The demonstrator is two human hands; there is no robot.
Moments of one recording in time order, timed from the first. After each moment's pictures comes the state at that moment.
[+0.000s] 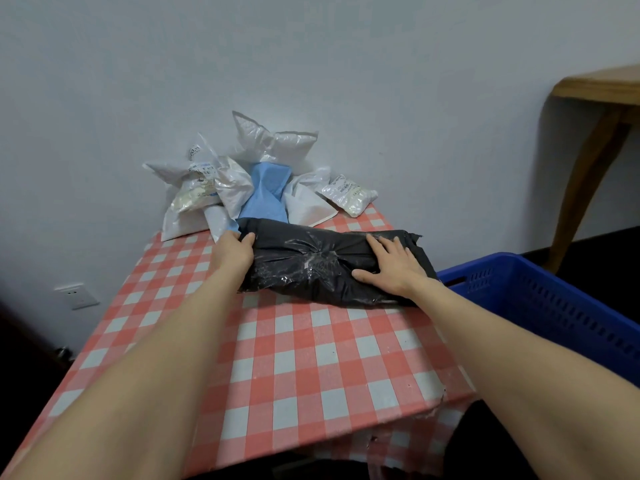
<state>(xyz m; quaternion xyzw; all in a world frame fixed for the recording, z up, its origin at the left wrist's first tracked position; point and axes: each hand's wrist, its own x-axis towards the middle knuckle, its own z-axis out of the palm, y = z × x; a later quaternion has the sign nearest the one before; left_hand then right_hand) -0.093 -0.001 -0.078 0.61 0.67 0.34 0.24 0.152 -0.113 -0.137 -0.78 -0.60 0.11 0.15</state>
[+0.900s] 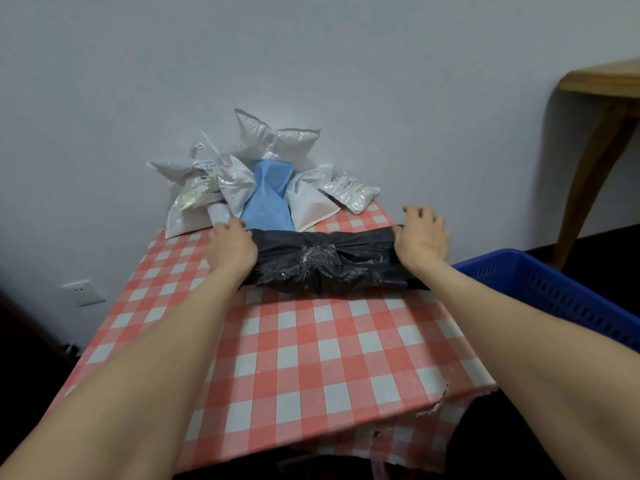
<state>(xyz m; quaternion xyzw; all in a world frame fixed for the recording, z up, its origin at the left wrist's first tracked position) -0.099 0.003 -0.078 0.71 0.66 0.25 0.02 0.157 -0.119 -0.097 -0.87 -0.41 -0.04 0.26</state>
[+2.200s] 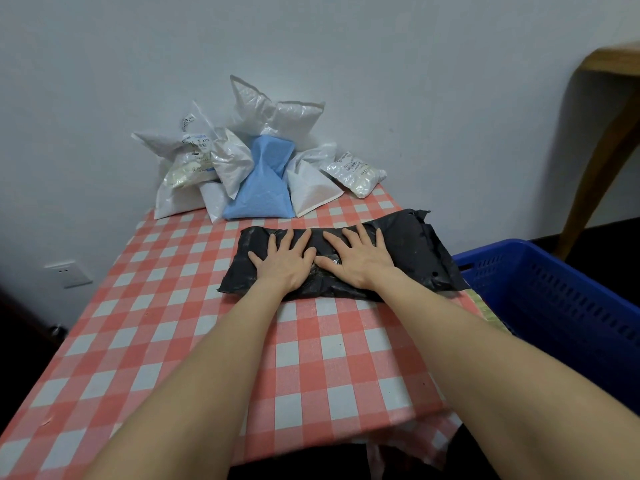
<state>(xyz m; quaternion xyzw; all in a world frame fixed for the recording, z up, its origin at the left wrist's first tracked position) -0.050 -0.014 -0.140 0.83 0.55 0.03 0.11 0.097 -0.071 -0.147 -0.76 -0.65 0.06 0.05</state>
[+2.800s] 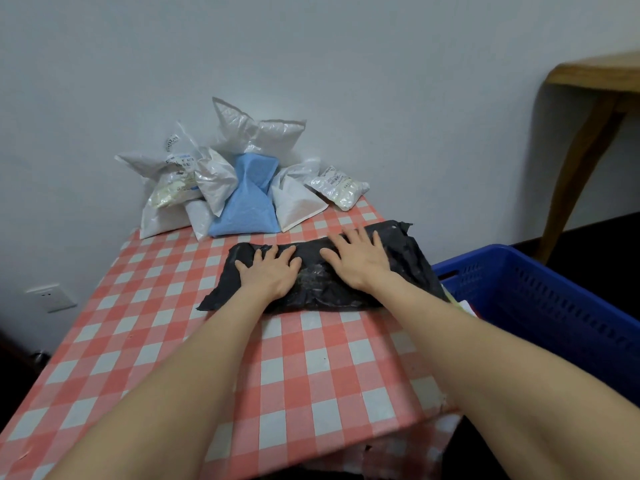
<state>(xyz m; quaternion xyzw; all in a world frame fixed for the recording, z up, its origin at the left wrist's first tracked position) -0.047 -0.010 -0.128 0.83 0.55 0.00 0.07 0.116 -0.079 -0.133 -0.77 -0.62 0.05 0.14</state>
